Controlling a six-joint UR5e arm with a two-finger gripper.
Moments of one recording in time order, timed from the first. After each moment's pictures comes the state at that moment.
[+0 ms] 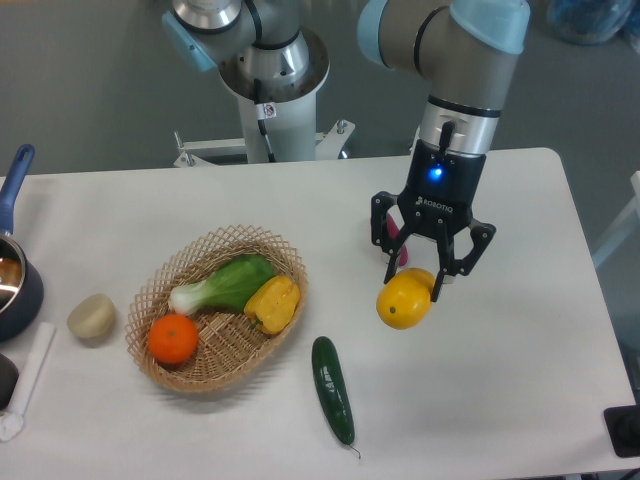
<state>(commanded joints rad) 2.70 -1.78 -1.62 -0.88 1.02 1.09</state>
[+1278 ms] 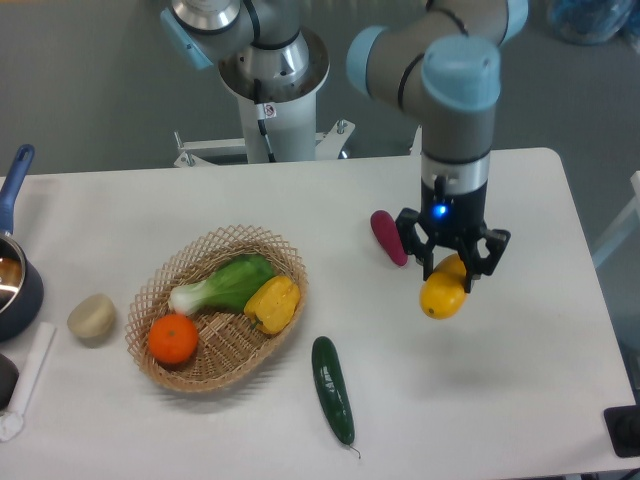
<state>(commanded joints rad) 2.59 -1.91 -1.66 -0.87 1.62 1.09</state>
